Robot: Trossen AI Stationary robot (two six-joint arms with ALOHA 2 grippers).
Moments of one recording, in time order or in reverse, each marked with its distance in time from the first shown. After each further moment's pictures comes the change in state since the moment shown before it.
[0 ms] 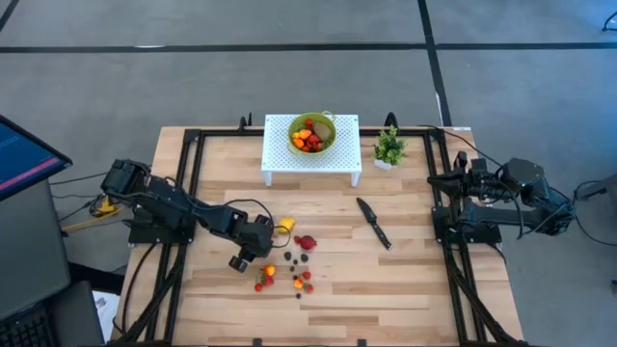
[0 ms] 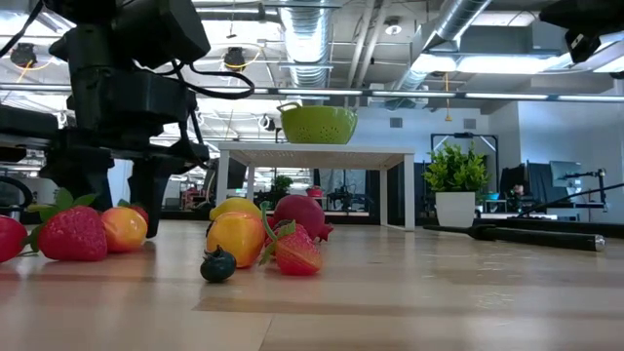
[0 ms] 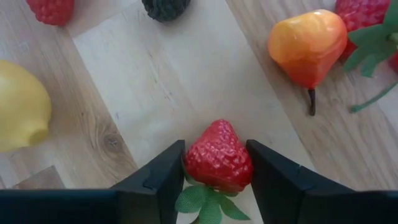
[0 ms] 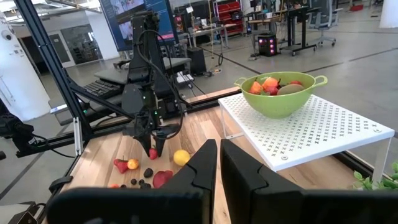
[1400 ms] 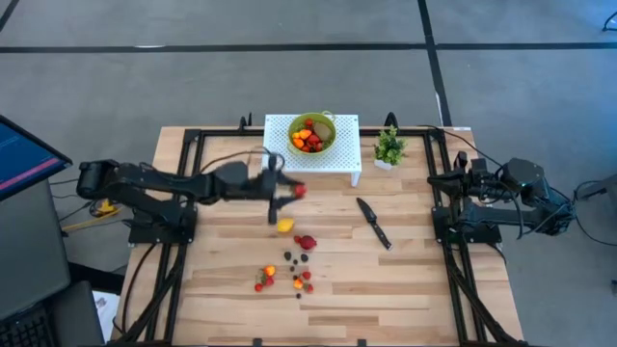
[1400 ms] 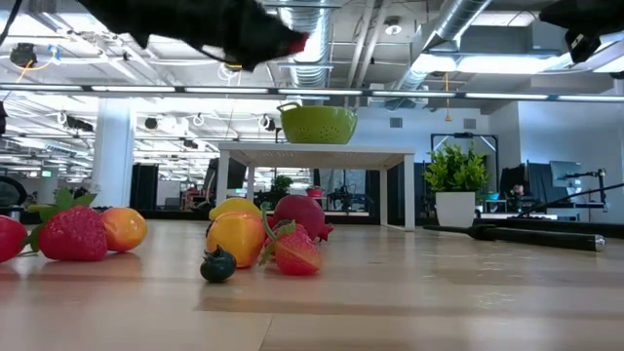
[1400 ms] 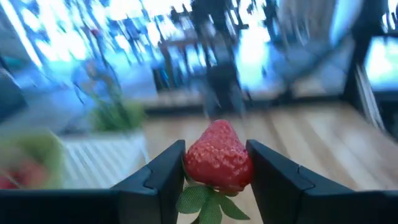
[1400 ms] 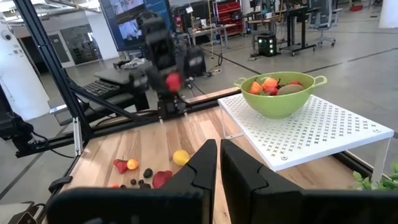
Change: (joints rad) left arm 0.326 -0.265 0.005 0.793 -0.012 -0.122; right arm 0.000 0.000 0.000 0.000 0.000 0.000
